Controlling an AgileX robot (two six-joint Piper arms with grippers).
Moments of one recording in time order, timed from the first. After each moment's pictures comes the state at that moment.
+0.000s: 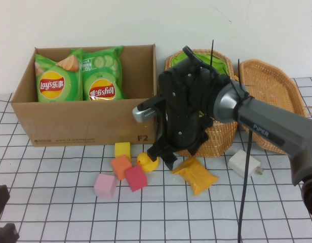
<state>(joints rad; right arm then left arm) 0.67 2.36 -2.15 -0.08 1.28 0.08 0.08 0.53 -0.35 -0.84 0.38 0.64</state>
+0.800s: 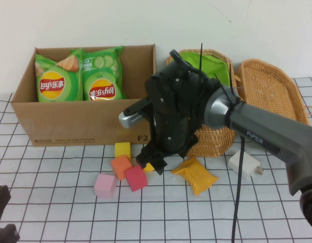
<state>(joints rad) 0.73 2.34 -2.15 -0.09 1.28 0.08 0.08 0.53 -0.35 -0.84 0.38 0.65</state>
